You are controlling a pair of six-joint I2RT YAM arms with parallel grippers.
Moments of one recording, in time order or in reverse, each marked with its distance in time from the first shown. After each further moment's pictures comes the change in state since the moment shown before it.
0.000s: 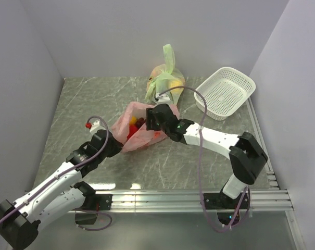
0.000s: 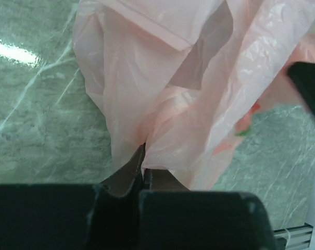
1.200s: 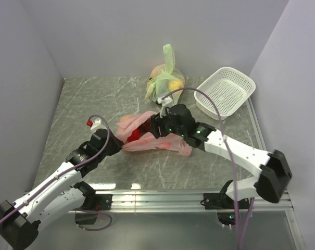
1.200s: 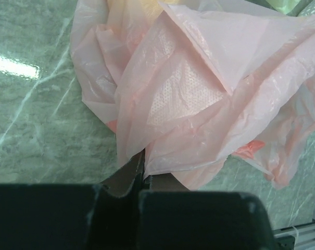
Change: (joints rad) left arm 0.003 -0.013 -0.005 0.035 0.002 0.060; right arm -0.033 -0.309 -0.135 -0.076 -0.335 -0.280
